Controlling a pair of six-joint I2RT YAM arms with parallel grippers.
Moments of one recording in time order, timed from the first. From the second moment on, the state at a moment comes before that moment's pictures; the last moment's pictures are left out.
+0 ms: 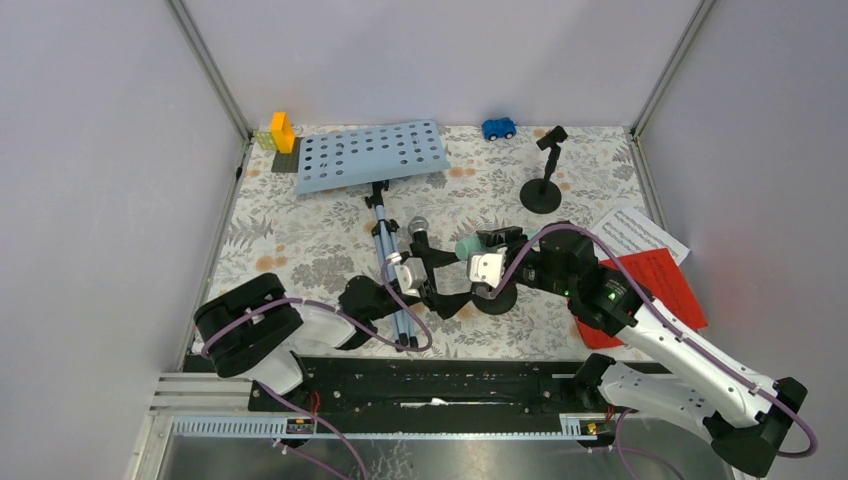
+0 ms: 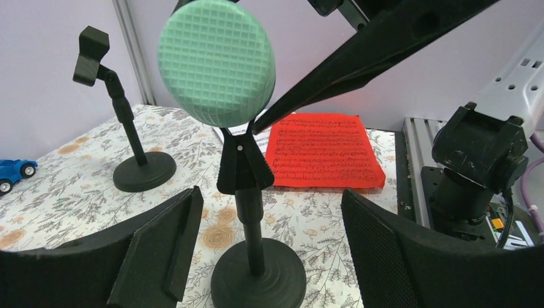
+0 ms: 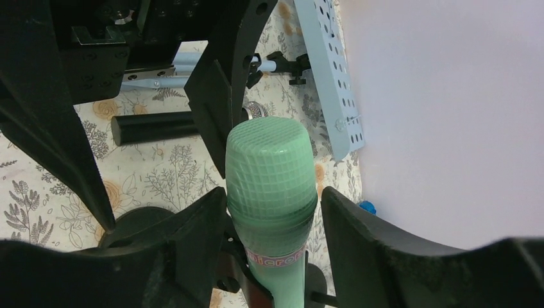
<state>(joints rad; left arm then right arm) -0.96 1.52 0.36 1.48 0.31 -0.07 0.82 0.87 0.88 -0.38 -0.23 -0.92</state>
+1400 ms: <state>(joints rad) -1.00 1.79 0.58 1.50 0.21 -0.14 0.82 0.85 0.92 -0.39 -0.22 -0.84</state>
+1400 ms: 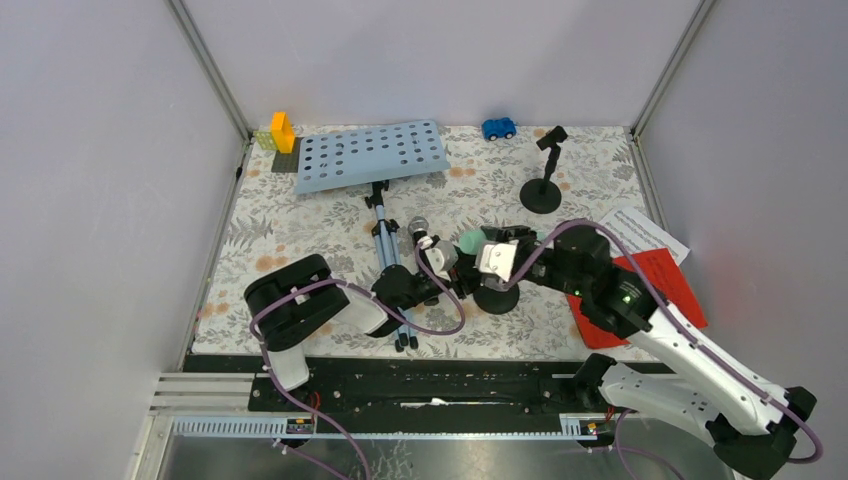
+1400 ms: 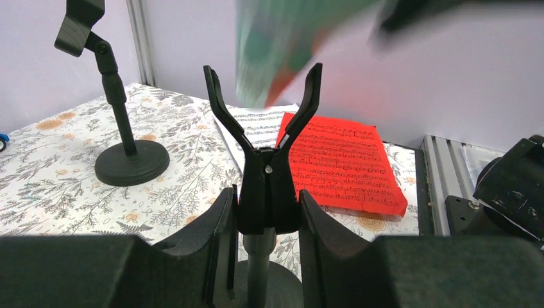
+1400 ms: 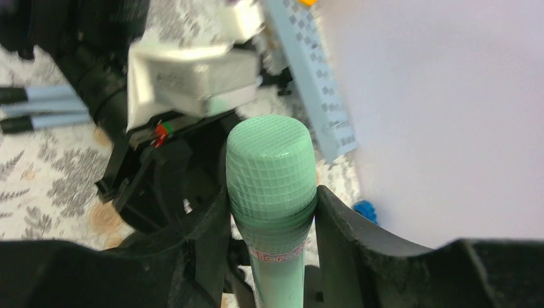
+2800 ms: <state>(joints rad) -0.94 0.88 0.63 0.07 -0.19 -0.43 0.82 1.29 1.48 -0.27 0.22 0.18</state>
